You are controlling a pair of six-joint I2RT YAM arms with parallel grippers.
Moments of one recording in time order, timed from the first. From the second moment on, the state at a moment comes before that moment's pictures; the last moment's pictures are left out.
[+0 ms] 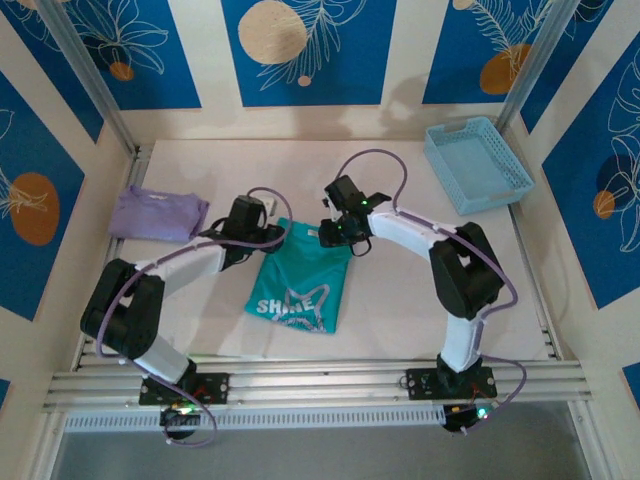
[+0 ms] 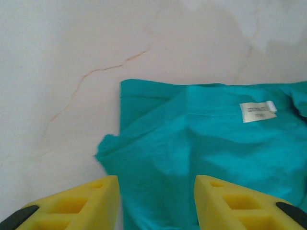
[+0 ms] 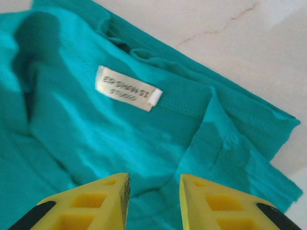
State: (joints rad) left arm -0.50 1.57 0.91 -0.13 -0.01 -0.19; right arm 0.60 1.88 1.36 -0.63 -0.10 0.38
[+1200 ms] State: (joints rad) left arm -0.54 1.80 1.14 -0.24 -0.15 -0.09; right arm 0.54 1.90 1.39 -0.67 -0.12 0.36
